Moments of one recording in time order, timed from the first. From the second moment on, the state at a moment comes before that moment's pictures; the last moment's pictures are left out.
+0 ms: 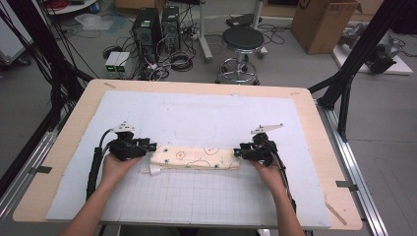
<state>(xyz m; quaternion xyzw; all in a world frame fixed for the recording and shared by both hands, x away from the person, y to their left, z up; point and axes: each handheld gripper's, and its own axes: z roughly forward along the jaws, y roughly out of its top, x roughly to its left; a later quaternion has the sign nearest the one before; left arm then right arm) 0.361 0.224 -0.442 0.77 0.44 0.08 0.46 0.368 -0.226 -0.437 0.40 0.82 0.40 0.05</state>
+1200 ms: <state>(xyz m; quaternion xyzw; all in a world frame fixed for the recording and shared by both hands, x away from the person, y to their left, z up) 0.397 0.214 -0.432 0.76 0.45 0.12 0.46 0.411 -0.215 -0.417 0.43 0.81 0.40 0.07</state>
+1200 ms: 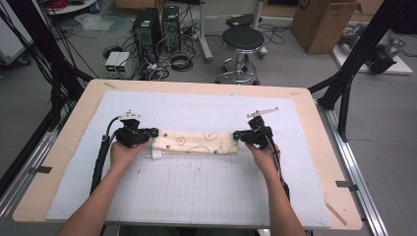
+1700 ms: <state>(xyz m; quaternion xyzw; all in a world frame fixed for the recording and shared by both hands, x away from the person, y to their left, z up) 0.404 0.214 -0.443 0.76 0.46 0.13 0.44 0.421 -0.214 -0.434 0.45 0.80 0.39 0.05</state>
